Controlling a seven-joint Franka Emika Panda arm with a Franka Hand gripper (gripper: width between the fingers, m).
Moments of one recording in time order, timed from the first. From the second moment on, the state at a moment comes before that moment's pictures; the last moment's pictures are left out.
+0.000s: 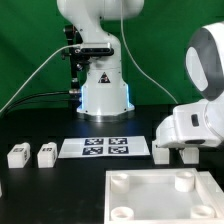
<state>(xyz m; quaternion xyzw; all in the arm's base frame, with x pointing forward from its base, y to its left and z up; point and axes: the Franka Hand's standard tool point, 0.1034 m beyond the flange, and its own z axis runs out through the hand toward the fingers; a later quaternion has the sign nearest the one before) 0.400 0.184 0.018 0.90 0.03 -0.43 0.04</state>
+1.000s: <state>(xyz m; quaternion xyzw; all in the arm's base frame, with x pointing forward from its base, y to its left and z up) 0.388 0.180 0.007 0.90 0.03 -0.43 0.04</state>
